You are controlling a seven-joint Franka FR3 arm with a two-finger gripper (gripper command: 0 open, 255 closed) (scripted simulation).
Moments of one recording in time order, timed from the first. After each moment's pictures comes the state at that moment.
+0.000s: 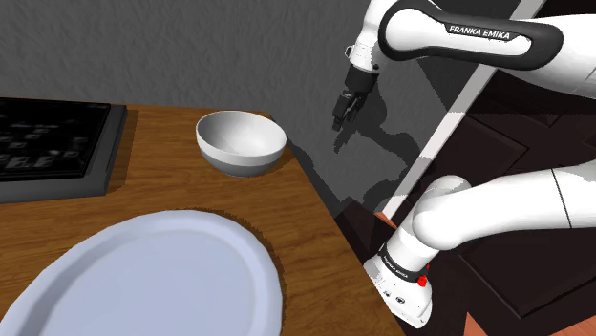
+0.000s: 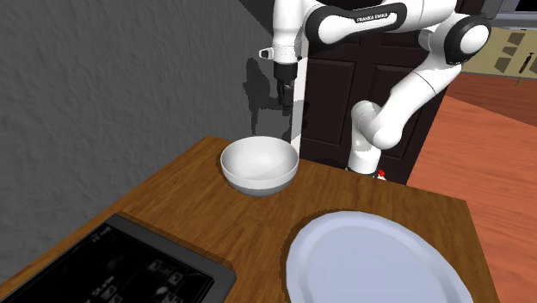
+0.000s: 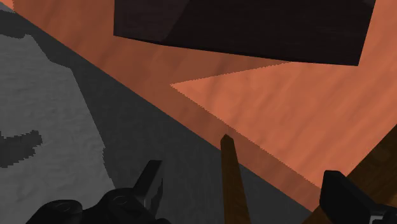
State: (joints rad) arm -0.01 -0.74 0.00 -2.44 -0.03 1.72 -0.09
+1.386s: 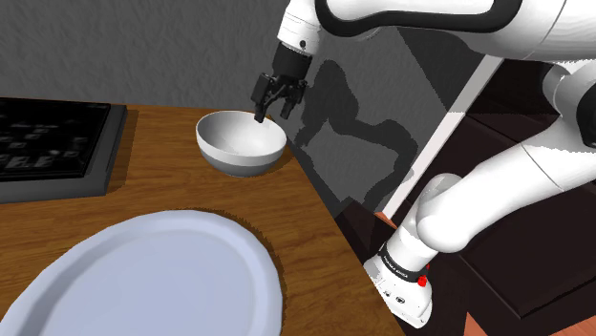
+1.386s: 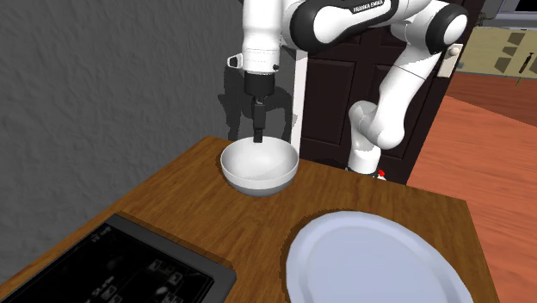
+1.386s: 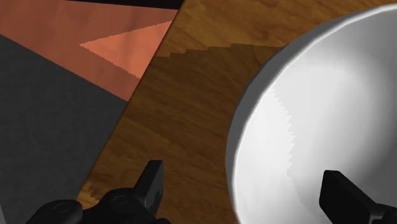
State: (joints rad) arm 0.11 -0.40 0.23 -2.17 0.20 1.88 0.25
